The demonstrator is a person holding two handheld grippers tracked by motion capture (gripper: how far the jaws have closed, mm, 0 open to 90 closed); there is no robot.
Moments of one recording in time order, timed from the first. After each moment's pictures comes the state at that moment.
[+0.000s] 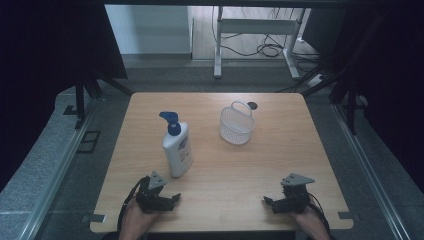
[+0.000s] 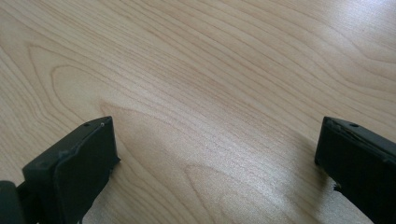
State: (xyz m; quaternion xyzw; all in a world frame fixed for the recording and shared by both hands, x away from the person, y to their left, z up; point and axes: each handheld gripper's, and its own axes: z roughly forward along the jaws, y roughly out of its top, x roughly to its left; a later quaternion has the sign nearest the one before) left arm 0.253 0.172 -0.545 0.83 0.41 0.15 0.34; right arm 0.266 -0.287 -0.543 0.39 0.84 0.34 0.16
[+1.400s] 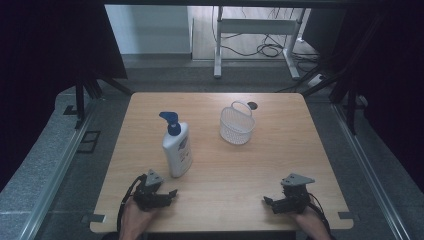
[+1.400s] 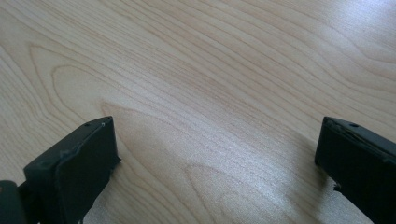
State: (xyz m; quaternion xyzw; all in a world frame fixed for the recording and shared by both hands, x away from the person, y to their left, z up) left arm 0.255 0.178 -0.535 0.82 0.44 0.14 0.34; right arm 0.266 -0.287 -0.543 0.39 0.84 0.34 0.16
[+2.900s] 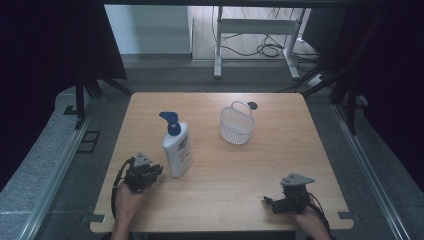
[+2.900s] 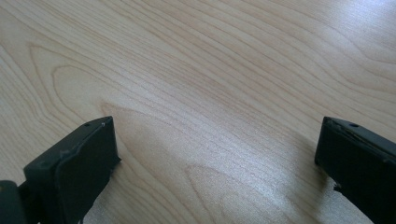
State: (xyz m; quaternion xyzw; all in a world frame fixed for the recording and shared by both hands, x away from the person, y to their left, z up) left arm 0.298 0.209 -0.518 0.80 0.46 0.17 0.35; right arm 0.266 -0.287 -0.543 0.39 0.84 0.34 0.16
